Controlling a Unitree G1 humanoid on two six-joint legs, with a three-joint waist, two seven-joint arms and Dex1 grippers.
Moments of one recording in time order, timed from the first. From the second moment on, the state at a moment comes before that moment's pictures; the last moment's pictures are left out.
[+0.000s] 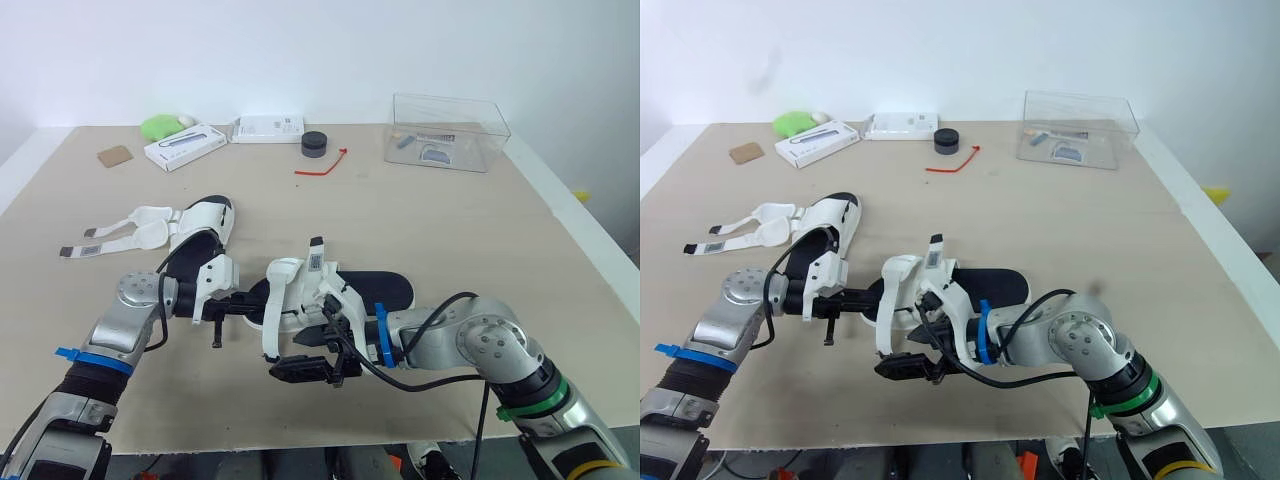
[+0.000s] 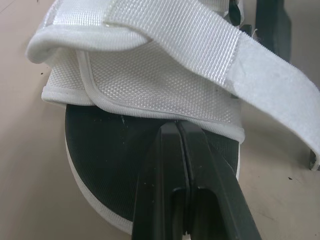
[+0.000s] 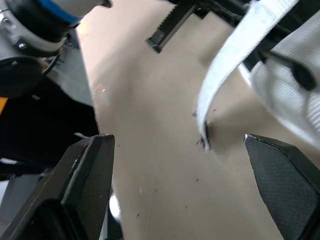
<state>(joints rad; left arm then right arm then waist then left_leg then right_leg) -0.45 0.62 -0.16 0.23 -0.28 0.05 -1.32 -0.54 -0.51 0.37 -0.39 1.39 1.18 0.03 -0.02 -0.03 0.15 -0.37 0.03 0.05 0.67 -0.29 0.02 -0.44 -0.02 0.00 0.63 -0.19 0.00</state>
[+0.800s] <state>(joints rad) -0.48 0.59 -0.17 0.31 -0.26 -0.02 -1.33 -0.74 -0.41 0.19 -0.11 1.65 1.30 -0.20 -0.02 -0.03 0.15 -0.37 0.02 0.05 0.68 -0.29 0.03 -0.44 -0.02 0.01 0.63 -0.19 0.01</state>
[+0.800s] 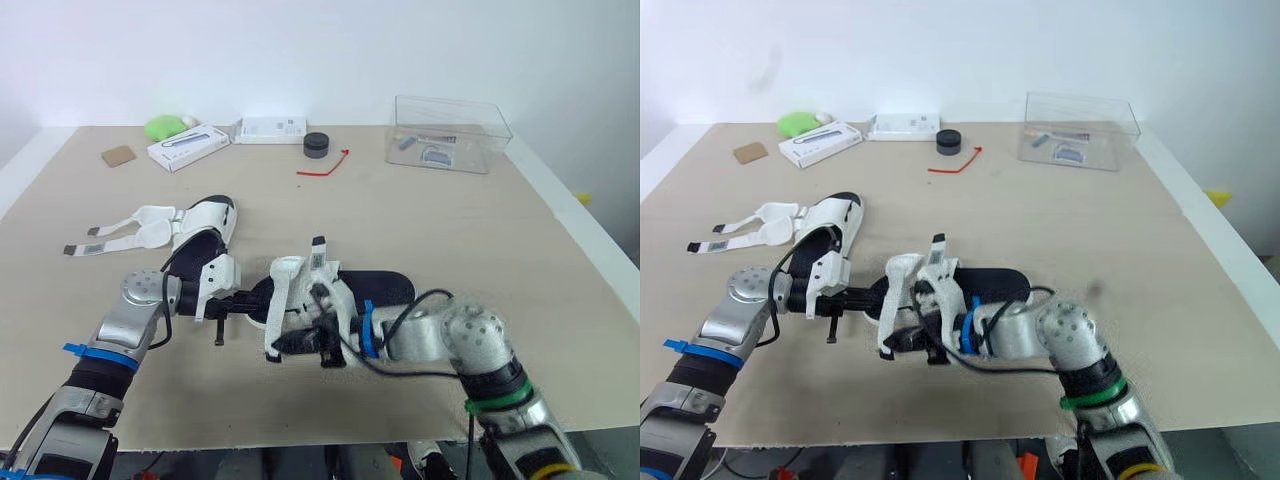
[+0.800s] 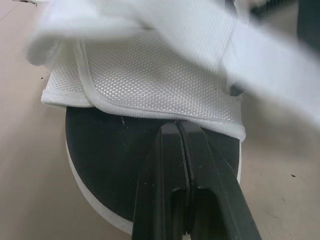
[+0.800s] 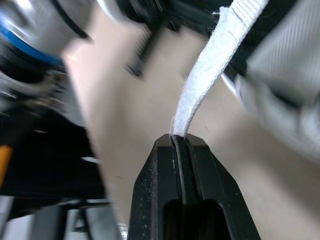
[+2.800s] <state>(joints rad) -0.43 0.58 -0.17 0.27 -0.24 -0.09 -1.27 -0.93 -0.37 0.08 0.39 1.64 1.59 -0.16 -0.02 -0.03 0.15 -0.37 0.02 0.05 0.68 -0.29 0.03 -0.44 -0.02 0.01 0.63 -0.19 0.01</state>
